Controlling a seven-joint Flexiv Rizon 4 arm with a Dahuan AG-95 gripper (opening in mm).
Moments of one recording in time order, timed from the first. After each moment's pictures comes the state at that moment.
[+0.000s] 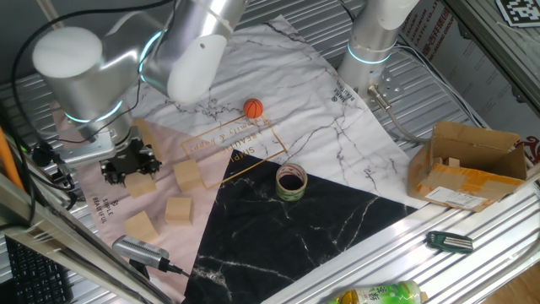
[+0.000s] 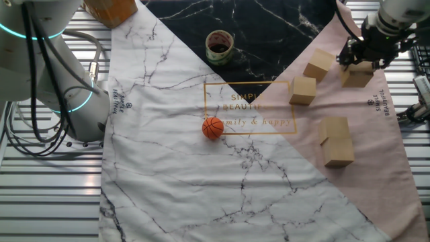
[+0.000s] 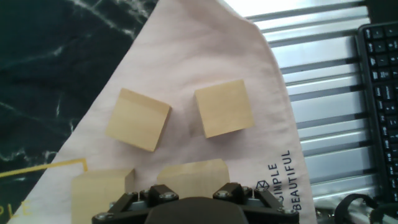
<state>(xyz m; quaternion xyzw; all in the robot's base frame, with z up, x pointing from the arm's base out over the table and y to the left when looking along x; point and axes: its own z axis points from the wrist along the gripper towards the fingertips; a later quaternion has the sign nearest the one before) 0.723 0.076 0.130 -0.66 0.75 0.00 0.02</state>
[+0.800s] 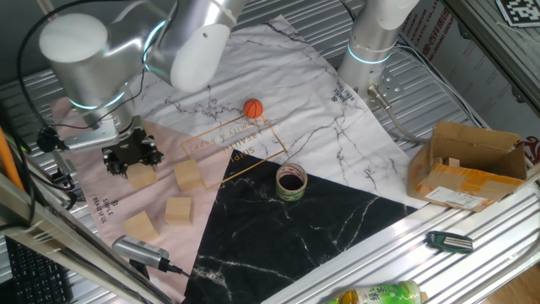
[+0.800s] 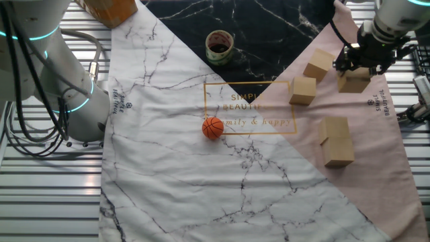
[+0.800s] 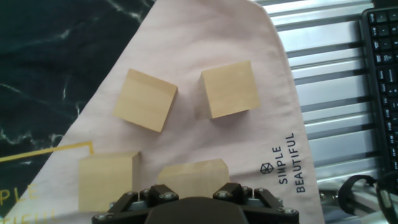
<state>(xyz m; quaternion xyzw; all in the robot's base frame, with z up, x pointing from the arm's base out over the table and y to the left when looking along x) 0.713 0.061 0.131 -0.65 0.76 0.00 0.03</state>
